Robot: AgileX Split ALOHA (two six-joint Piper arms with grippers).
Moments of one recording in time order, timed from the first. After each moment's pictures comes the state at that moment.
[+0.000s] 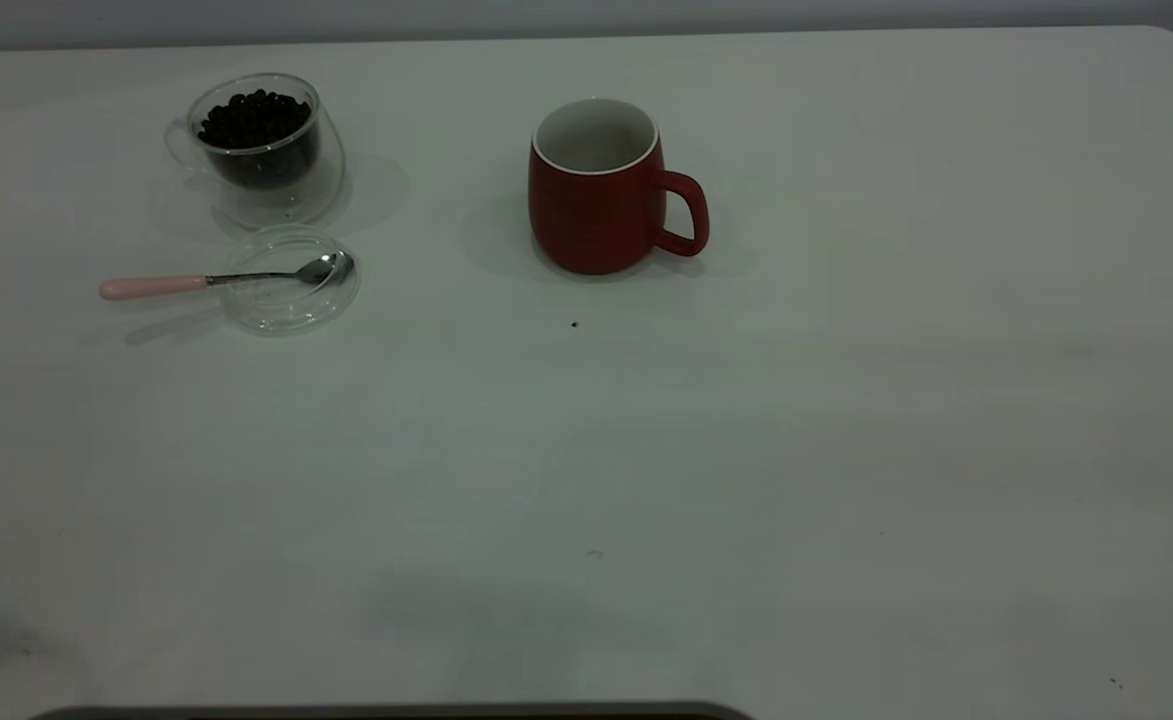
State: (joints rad) left arm -0.07 0.91 -0.61 -0.01 1.16 0.06; right arm 0.02 0.03 -0.47 0.00 1.12 -0.03
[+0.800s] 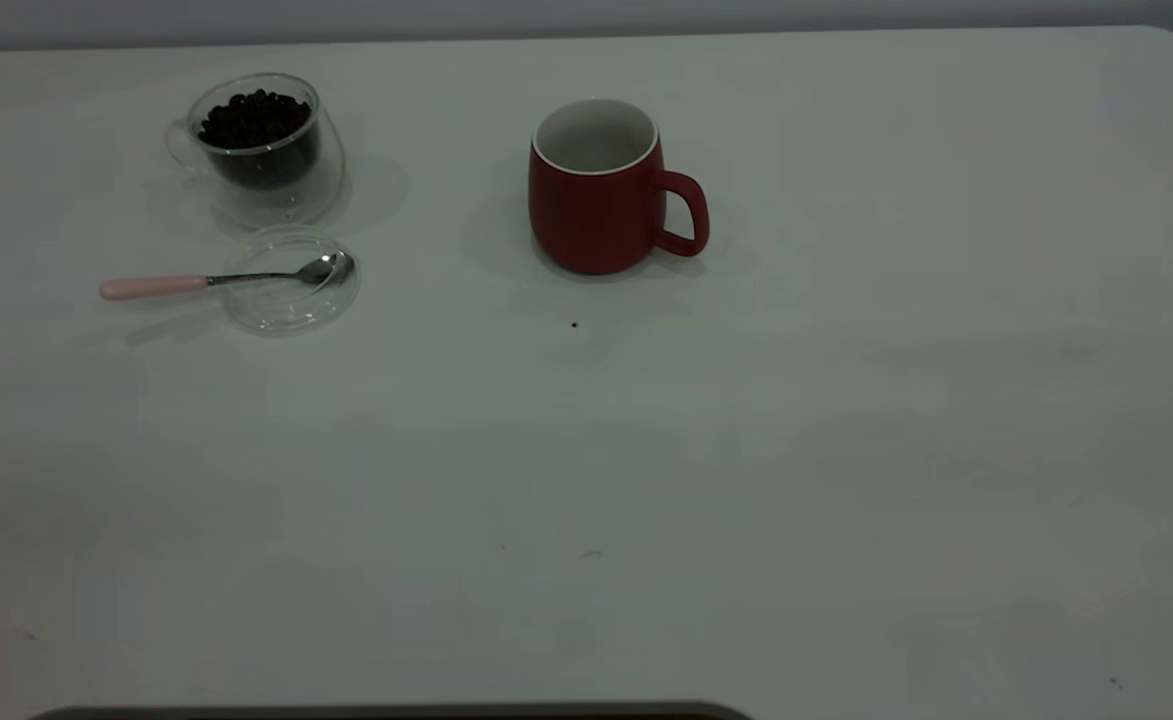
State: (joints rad) left arm -0.07 0.01 -0.49 -0.03 1.13 0.06; right arm 0.02 0.03 -0.47 0.00 1.12 -0.03
